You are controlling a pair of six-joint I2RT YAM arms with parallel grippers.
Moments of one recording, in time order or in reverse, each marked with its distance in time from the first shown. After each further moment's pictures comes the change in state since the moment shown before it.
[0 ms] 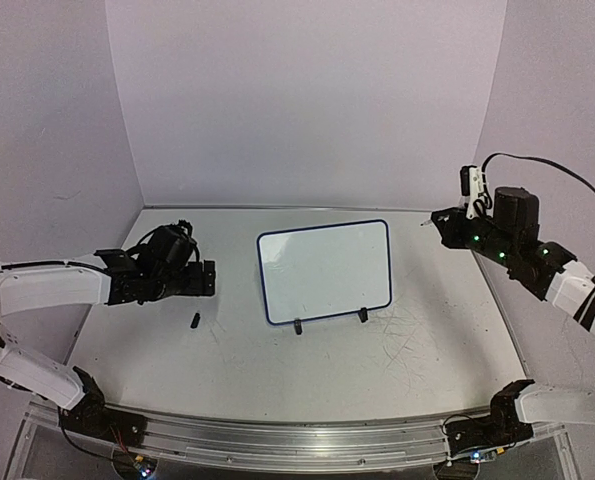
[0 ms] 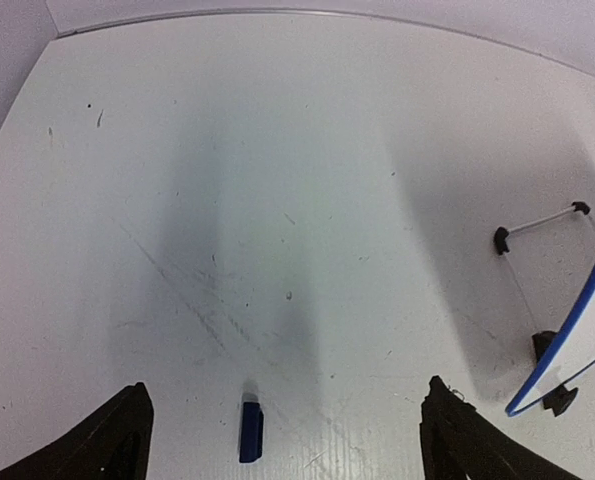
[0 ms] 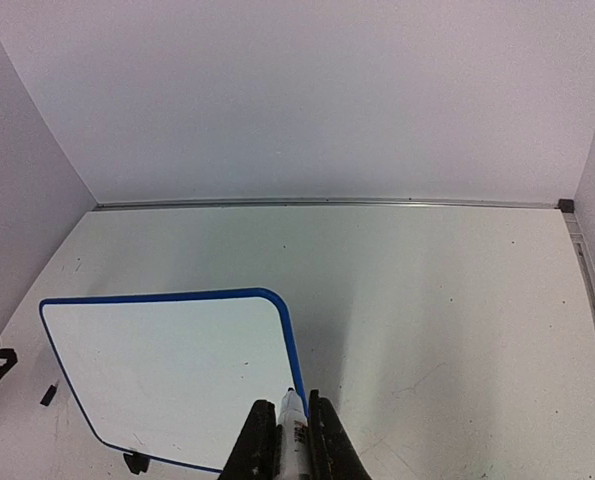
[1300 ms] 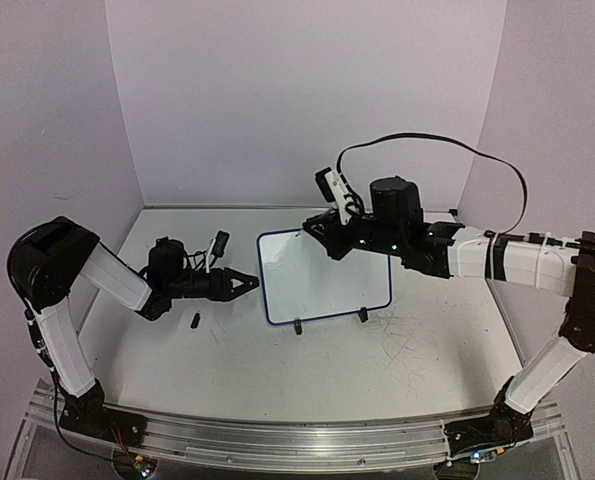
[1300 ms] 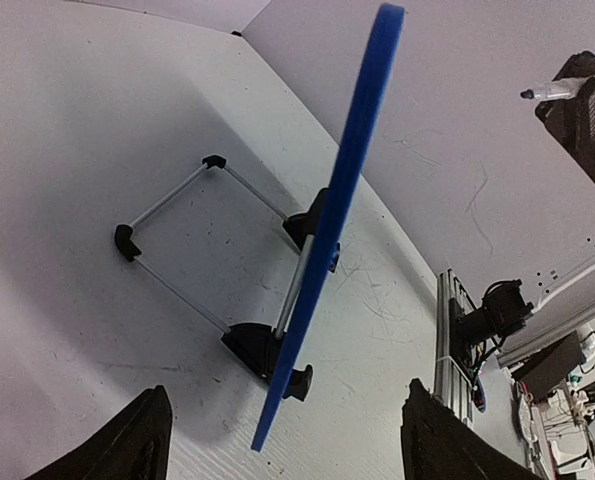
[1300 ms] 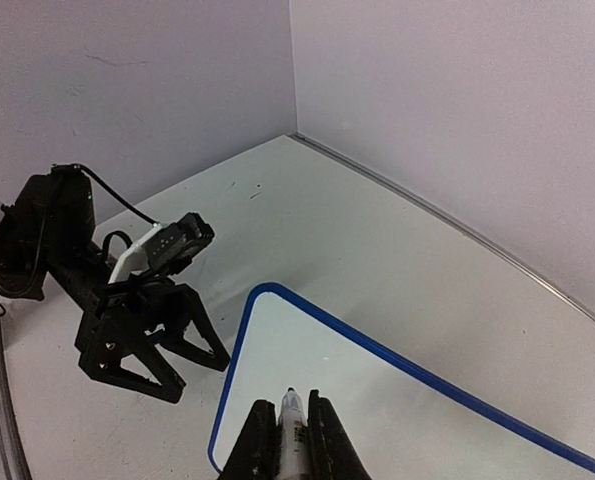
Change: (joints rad) left arm 0.260 0.501 -0.168 1.174 1.225 -0.024; right arm 0.431 0.585 0.318 0.282 -0.122 -0.236
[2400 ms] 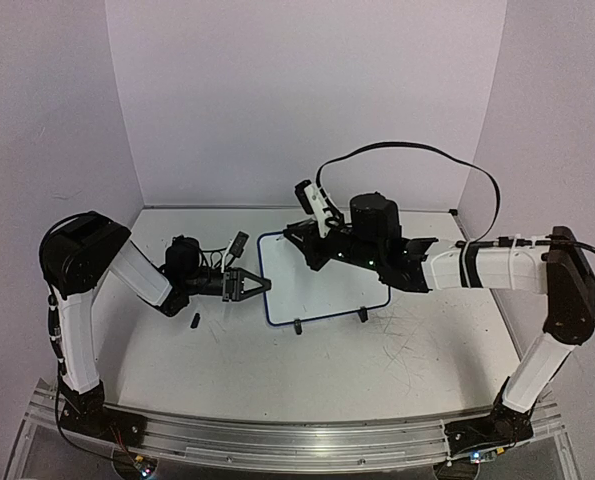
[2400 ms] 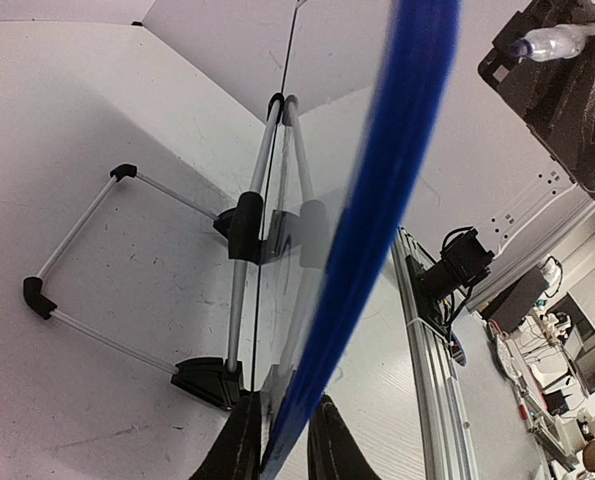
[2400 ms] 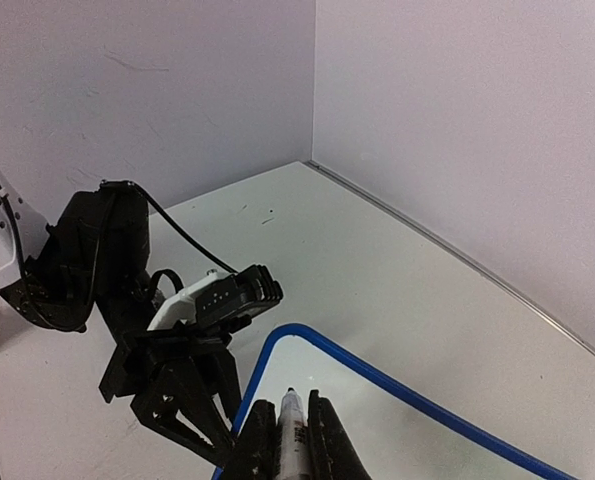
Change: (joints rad) left arm -0.023 0.217 0.157 0.163 0.222 0.025; right arm 0.061 0.114 -0.019 0.219 0.049 -0.046
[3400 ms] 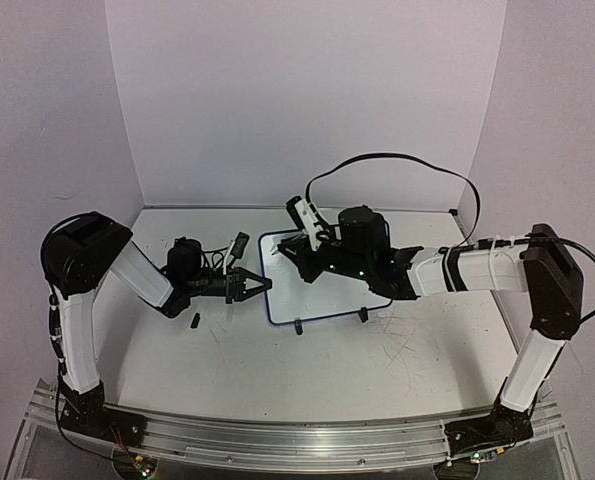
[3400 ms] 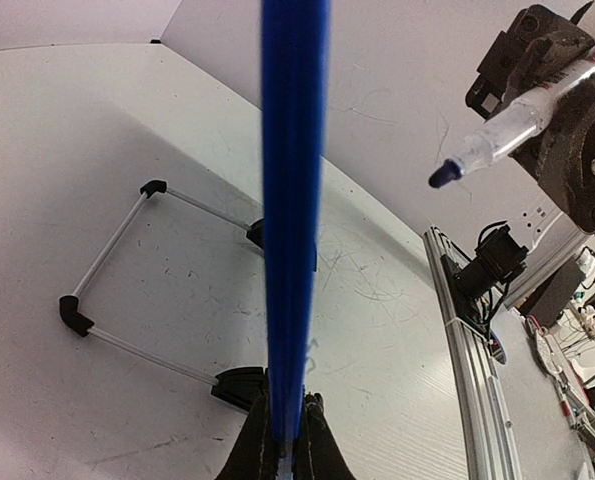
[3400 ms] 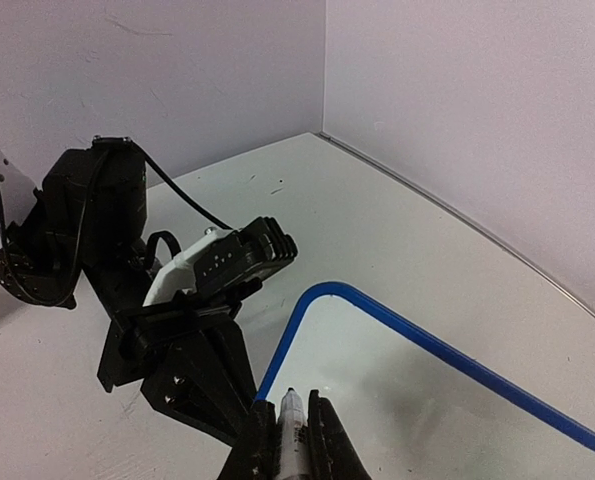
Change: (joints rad) left arm -0.008 0.010 -0.001 -0.007 -0.083 0.111; right arm 0.015 0.081 -0.016 0.048 -0.013 0.006
